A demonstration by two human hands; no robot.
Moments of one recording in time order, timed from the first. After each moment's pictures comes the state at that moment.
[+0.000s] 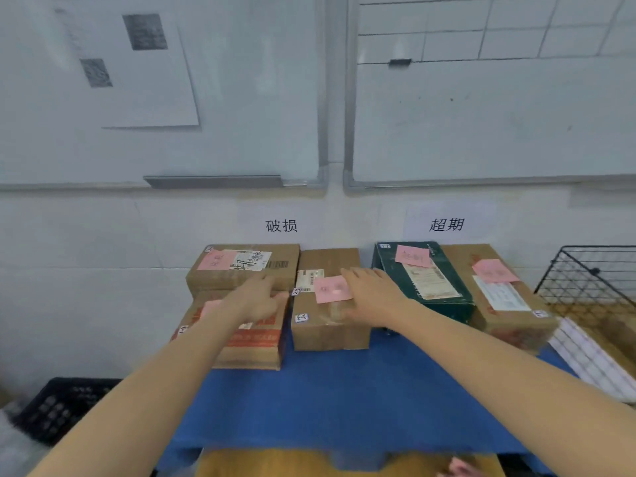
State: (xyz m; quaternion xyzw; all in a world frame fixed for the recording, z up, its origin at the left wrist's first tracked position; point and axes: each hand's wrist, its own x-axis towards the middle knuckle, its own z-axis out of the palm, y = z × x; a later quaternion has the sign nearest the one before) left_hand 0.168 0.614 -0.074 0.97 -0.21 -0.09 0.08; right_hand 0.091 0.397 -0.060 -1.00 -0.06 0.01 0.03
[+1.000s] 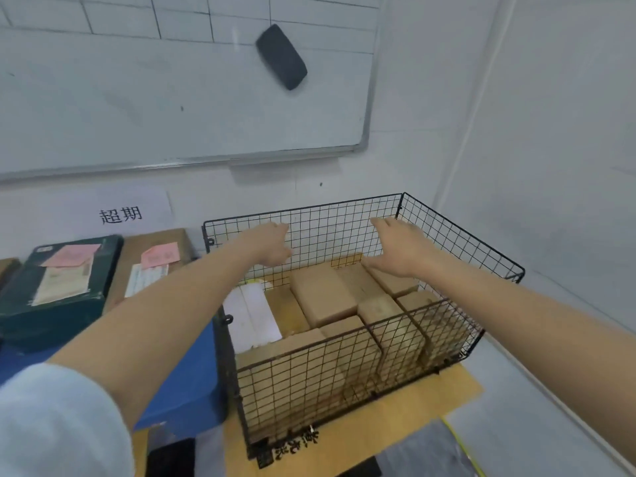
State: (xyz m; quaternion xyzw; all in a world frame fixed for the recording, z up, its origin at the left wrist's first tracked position) left_hand -0.072 -0.014 -0.017 0.91 -0.41 -0.07 0.02; right_hand -0.246 -0.179 -0.002 -0.97 0.22 -0.05 -0.04
